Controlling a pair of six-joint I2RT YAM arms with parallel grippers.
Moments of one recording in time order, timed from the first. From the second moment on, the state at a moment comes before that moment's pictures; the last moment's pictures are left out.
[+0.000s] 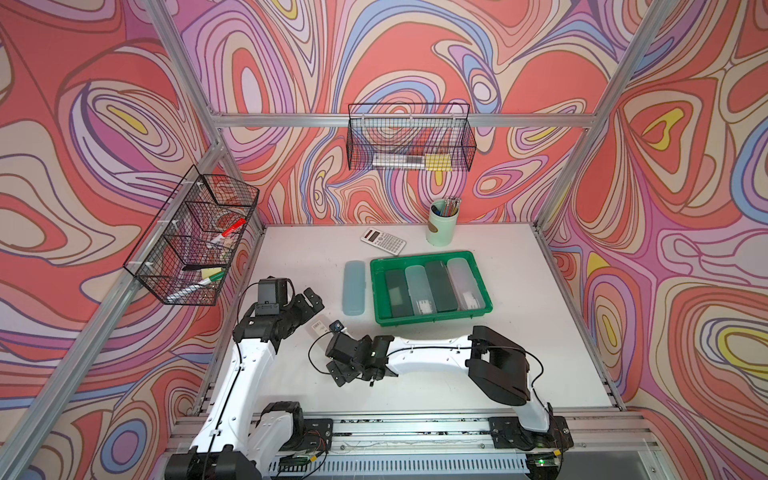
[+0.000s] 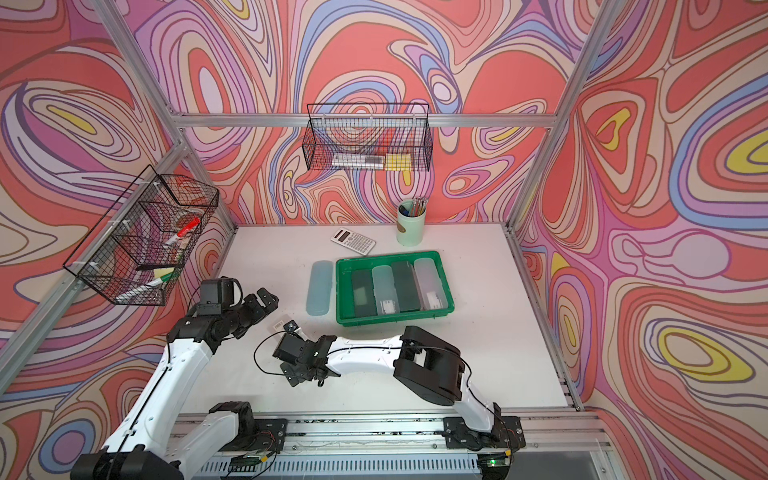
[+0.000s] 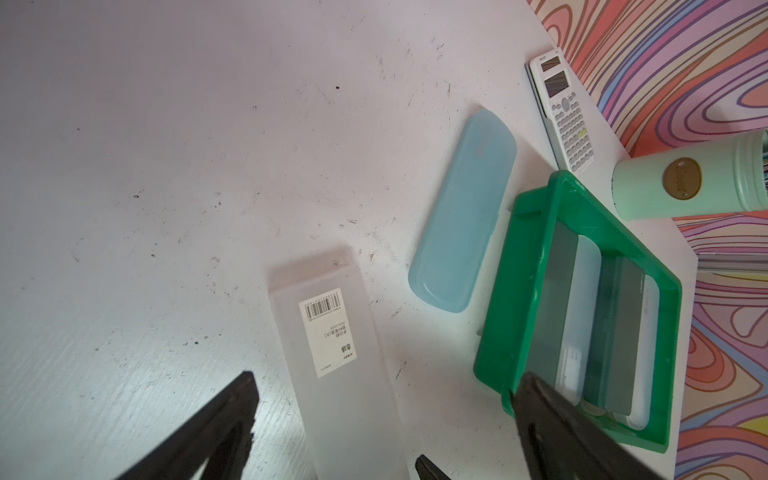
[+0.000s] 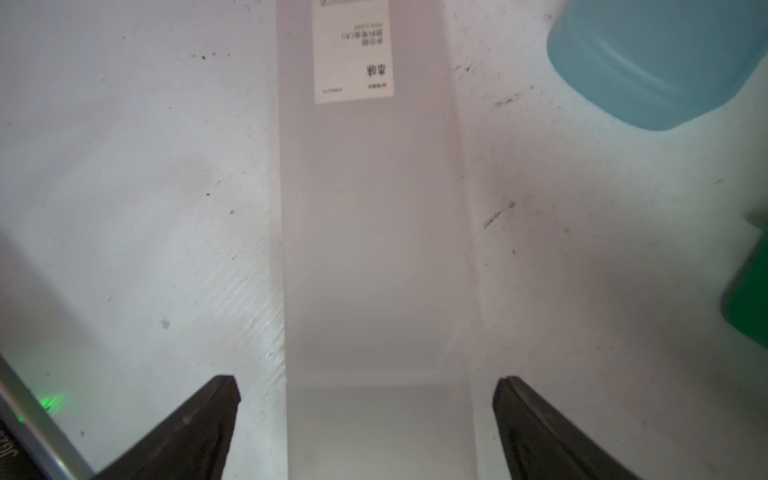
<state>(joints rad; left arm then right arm) 0.05 0.98 0.79 -0.68 0.15 -0.64 1.27 2.13 1.55 -0.47 0.23 0.51</state>
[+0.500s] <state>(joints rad) 0.05 0.98 0.80 -0.70 0.14 -0.64 1.28 2.18 1.54 -0.47 0.28 0.52</state>
